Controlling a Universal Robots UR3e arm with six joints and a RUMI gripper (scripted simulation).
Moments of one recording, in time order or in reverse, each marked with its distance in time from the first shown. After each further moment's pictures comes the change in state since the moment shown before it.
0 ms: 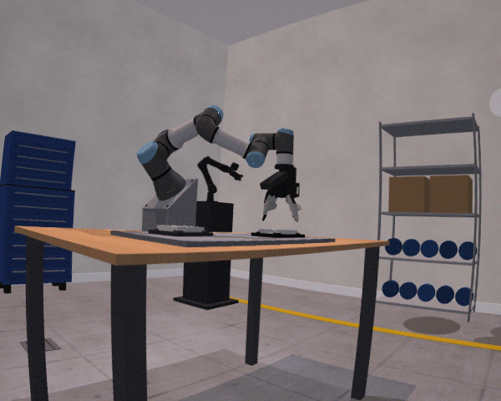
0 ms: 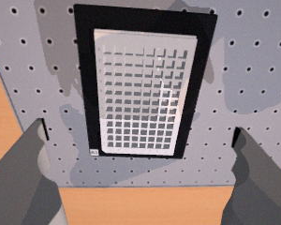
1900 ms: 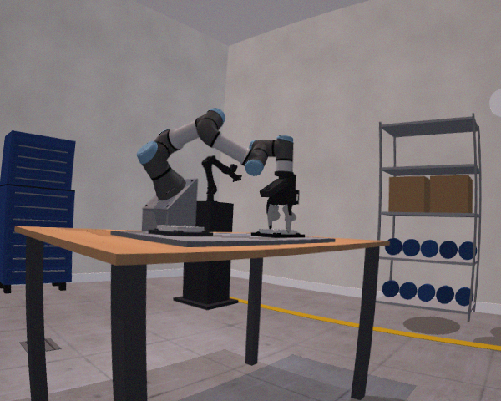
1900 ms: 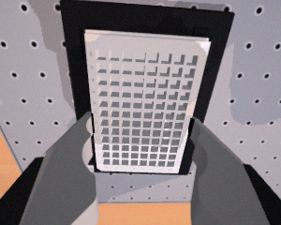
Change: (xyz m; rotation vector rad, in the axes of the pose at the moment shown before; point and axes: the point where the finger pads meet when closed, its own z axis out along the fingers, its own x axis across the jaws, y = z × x) arm 0.000 0.000 0.026 -0.001 -0.001 0.000
